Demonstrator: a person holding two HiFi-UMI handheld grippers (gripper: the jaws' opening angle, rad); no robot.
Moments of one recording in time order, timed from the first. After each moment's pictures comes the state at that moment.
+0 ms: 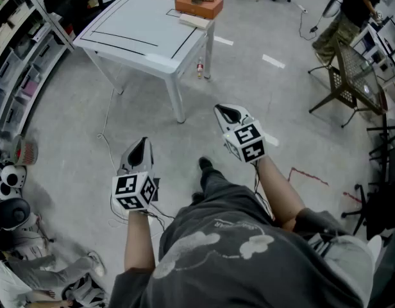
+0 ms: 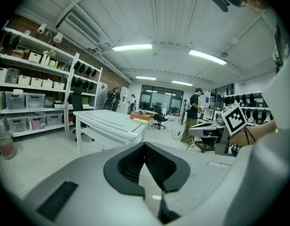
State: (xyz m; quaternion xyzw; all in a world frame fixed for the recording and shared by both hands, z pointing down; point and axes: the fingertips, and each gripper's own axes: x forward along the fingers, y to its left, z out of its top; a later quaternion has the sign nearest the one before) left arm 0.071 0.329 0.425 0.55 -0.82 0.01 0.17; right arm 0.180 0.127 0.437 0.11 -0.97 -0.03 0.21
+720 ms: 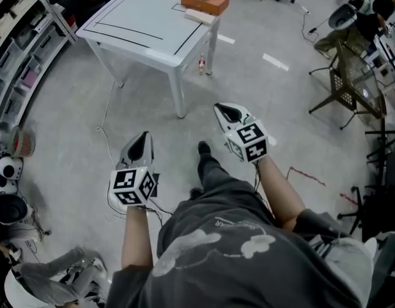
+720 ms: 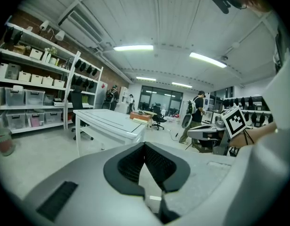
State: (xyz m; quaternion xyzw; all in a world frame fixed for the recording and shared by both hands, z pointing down) left arm 0.067 0.343 0.424 0.55 -0.81 0.00 0.18; right arm 0.171 0.154 0.437 0.09 -0.98 -0.01 0.19
